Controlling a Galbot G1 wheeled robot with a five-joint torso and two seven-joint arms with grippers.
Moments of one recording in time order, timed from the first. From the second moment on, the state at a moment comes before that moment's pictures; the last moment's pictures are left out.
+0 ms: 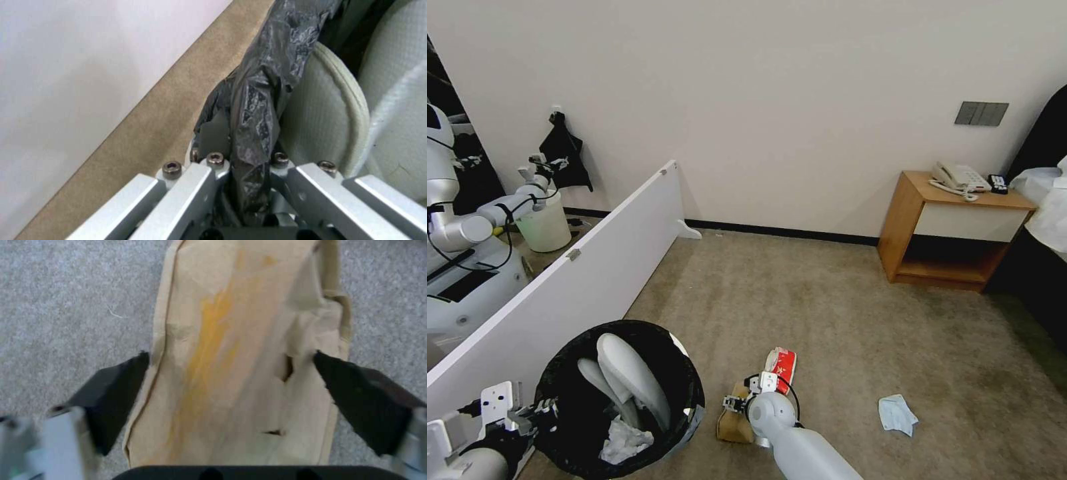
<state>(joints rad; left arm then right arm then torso) 1.77 -1.14 -0.99 -2.48 -1.12 0.74 -0.55 -0.76 1.54 -0.12 1.02 0.99 -0.49 0.53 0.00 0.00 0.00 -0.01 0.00</state>
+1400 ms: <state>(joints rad) 1.77 -1.13 -0.99 -2.48 -1.12 0.74 -0.55 -0.79 1.43 -0.13 1.22 0.98 -0.50 0.54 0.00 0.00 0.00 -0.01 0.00</state>
